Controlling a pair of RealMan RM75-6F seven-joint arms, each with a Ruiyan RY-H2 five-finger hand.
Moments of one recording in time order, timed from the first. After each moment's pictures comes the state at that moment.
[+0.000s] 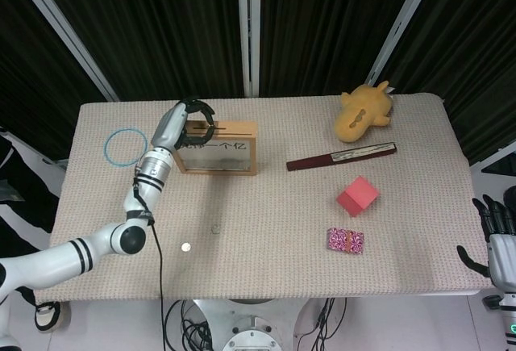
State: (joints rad) left arm -0.94 -1.49 -0.48 -1.39 0.80 0.86 -0.16; right arm 0.01 -1.13 0.07 -1.49 -1.45 1.49 0.07
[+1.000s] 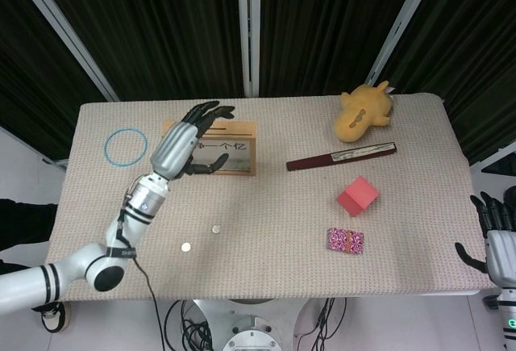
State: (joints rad) left arm -0.80 -1.32 -0.38 -1.74 1.30 1.08 -0.14; right arm 0.03 -1.14 0.08 -1.49 -1.44 1.46 0.07
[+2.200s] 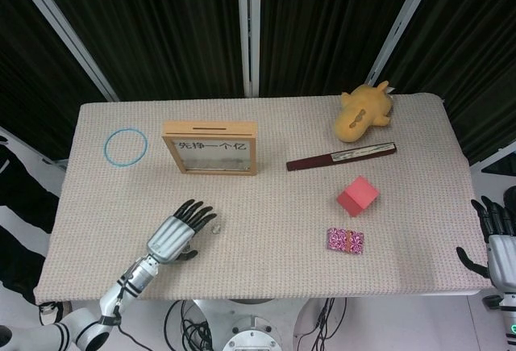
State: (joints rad) left arm -0.50 -1.67 0.04 -1.25 1.67 1.19 0.09; right arm 0.02 -1.14 0.06 -1.48 -1.45 1.48 0.09
